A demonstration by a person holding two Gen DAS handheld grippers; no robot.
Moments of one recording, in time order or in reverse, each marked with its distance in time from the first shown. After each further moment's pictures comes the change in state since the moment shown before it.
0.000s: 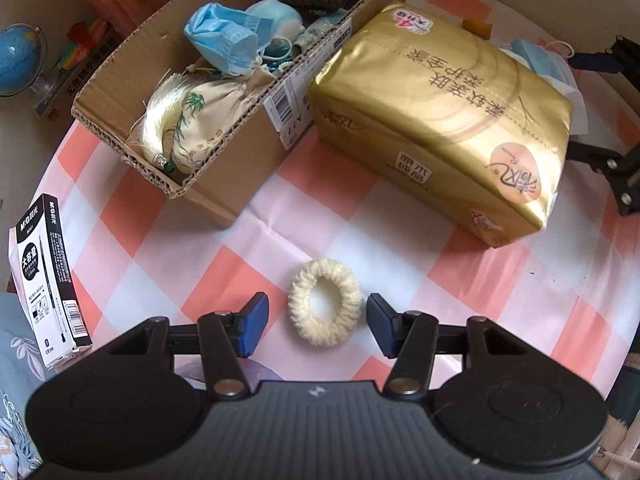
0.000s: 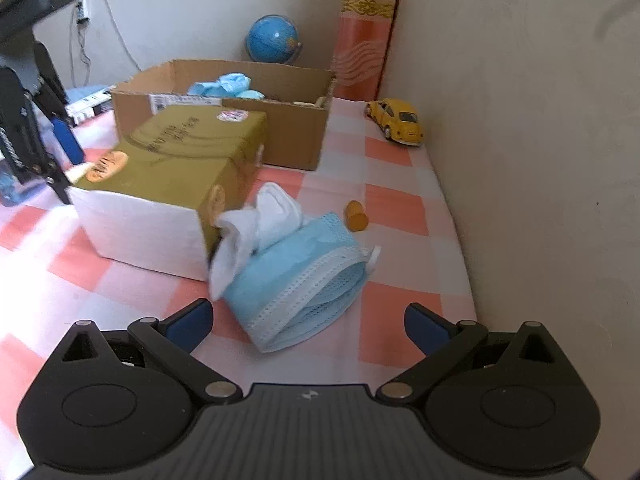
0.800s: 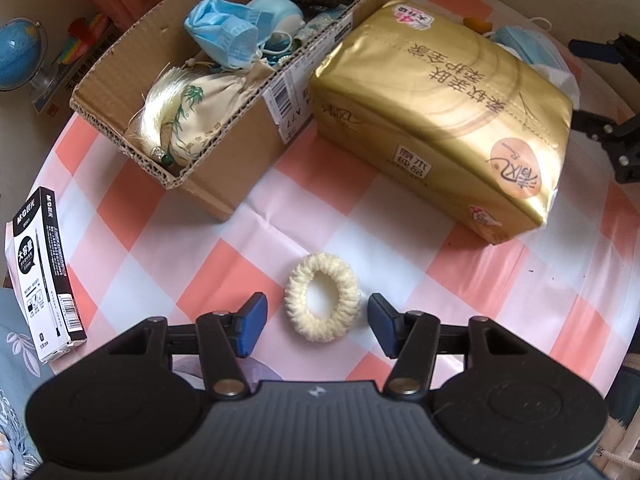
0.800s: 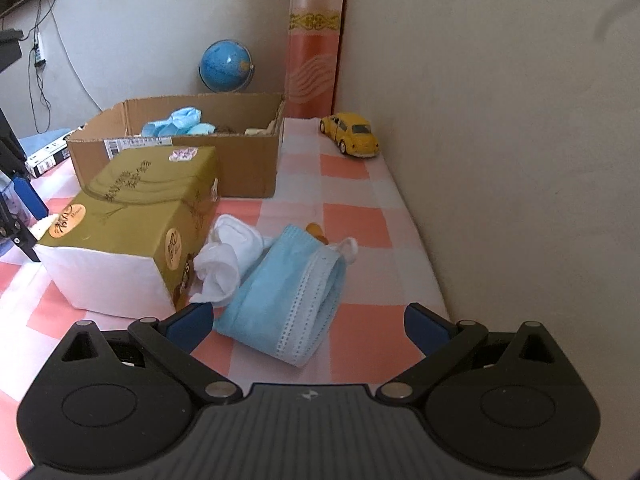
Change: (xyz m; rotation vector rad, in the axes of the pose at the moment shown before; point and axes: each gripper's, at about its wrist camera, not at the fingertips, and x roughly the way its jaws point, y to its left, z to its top) left arm 0.005 0.001 -0.001 -0.014 0.004 -0.007; right arm -0.002 -0.011 0.006 0.130 -0.044 -0.043
